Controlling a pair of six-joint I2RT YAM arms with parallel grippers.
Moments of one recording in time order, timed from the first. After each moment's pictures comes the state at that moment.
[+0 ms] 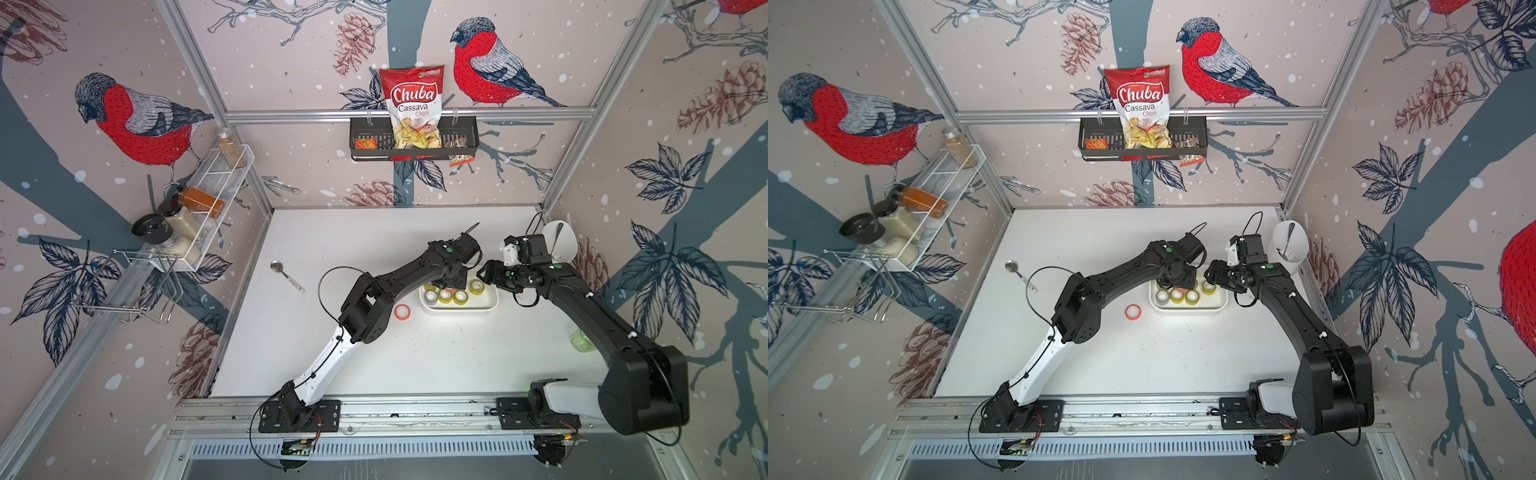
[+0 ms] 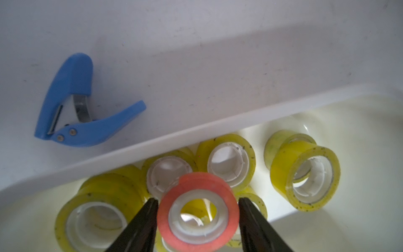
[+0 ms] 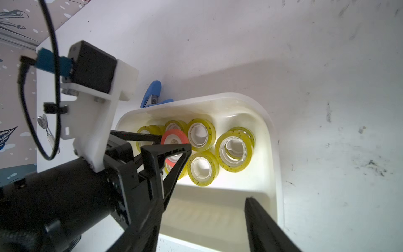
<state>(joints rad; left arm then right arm) -0.90 2.46 2.25 -0.99 -0.06 -0.65 0.19 1.31 0.96 -0.61 -0.30 0.37</state>
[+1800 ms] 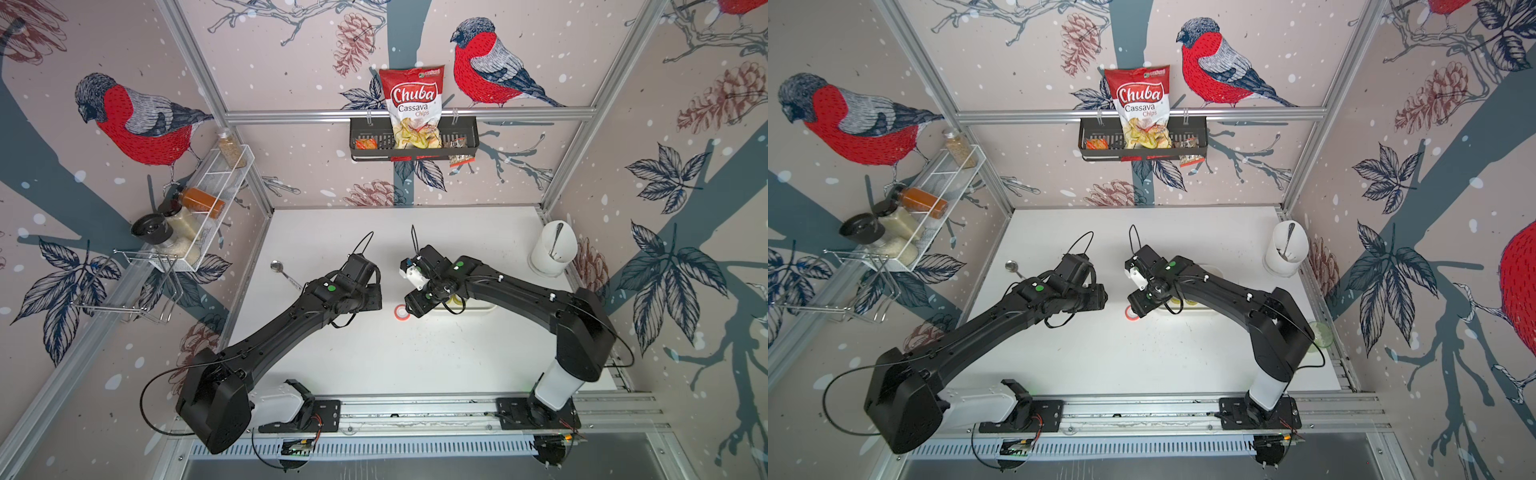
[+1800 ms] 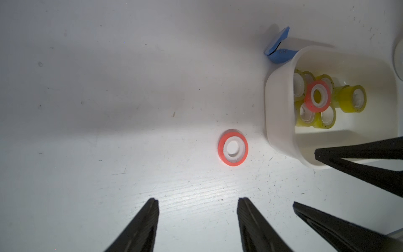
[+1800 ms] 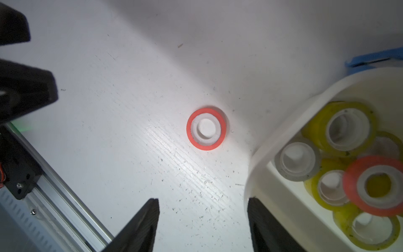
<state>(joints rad) -0.61 1.26 0.93 -0.70 -0.03 -0.62 0.91 1.74 1.34 -0.79 -0.13 0.11</state>
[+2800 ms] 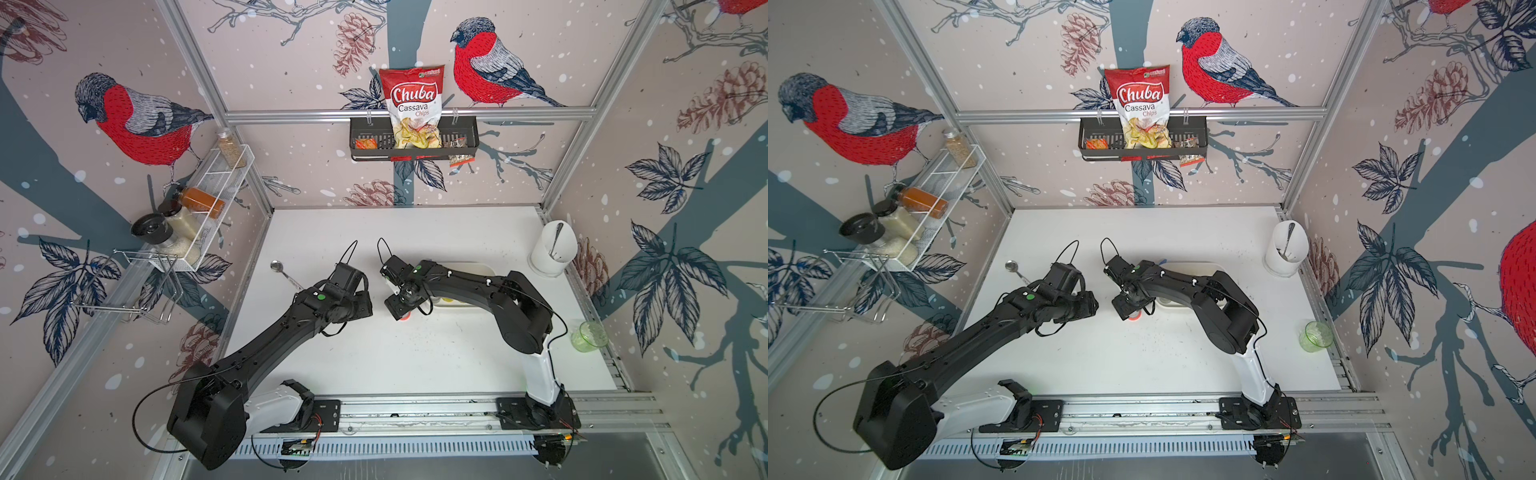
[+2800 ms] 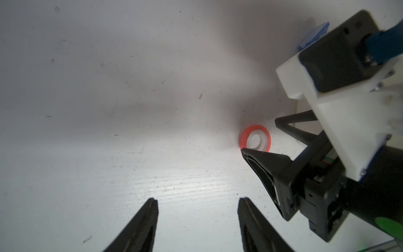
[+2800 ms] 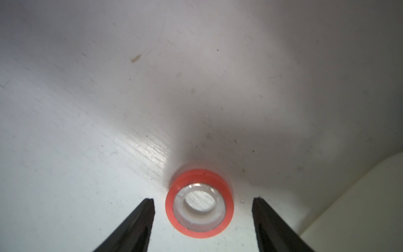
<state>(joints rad) -0.53 1.19 0.81 -0.67 0.03 -0.68 0.96 2.08 1.53 -0.77 0.01 0.21</state>
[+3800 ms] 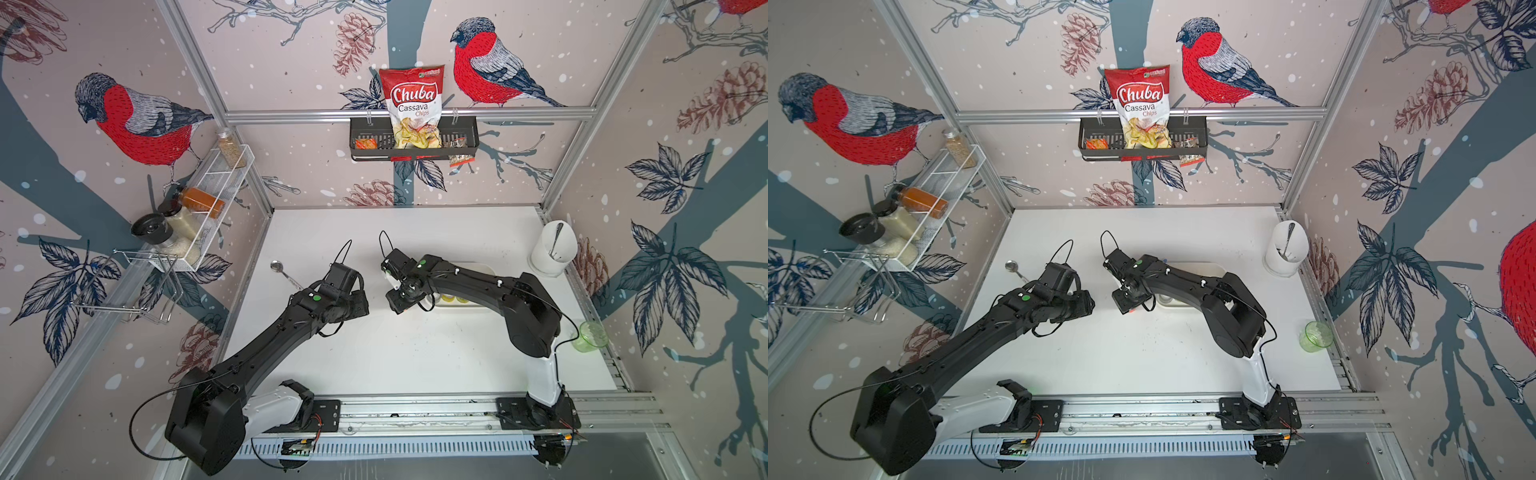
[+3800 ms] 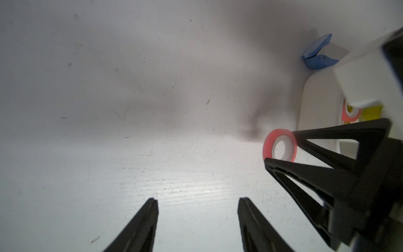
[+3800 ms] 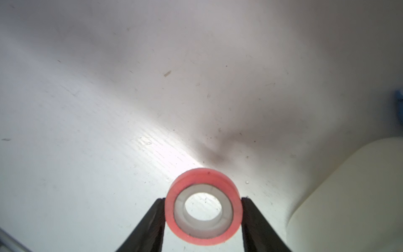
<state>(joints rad) -0.50 1.17 0.80 -0.67 0.03 -0.67 0.94 1.99 1.57 -0.82 -0.04 0.24</state>
